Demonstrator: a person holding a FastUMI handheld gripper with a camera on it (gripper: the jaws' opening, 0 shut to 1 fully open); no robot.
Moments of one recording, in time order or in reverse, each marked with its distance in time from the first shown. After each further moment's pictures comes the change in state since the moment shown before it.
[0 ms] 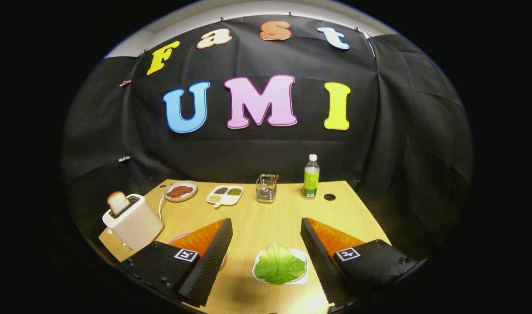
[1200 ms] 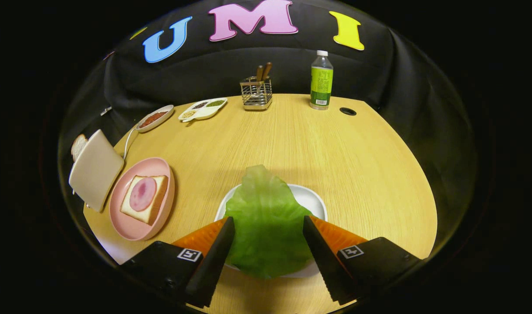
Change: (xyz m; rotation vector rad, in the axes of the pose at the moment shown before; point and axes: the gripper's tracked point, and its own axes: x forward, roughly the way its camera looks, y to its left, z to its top) arm 0.101 -0.031 -0.205 -0.028 0.456 0.027
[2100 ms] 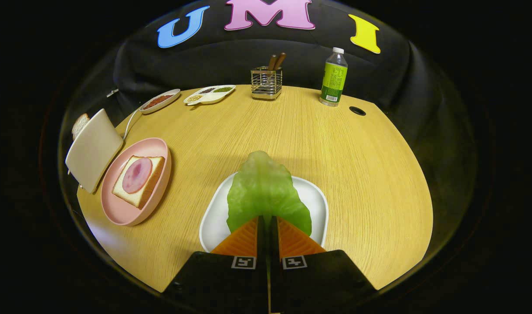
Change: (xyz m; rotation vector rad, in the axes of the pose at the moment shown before) arm 0.003 -0.007 -0.008 -0.071 0.049 0.002
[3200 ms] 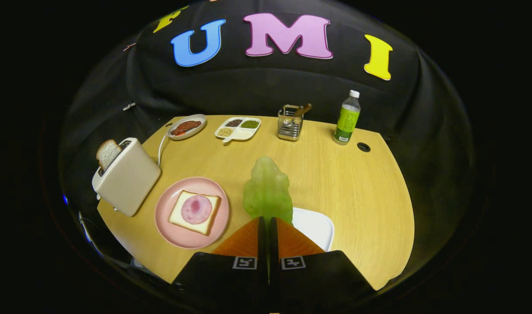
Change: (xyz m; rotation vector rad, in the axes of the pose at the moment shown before) arm -0.096 0.085 0.098 -0.024 -0.091 0.076
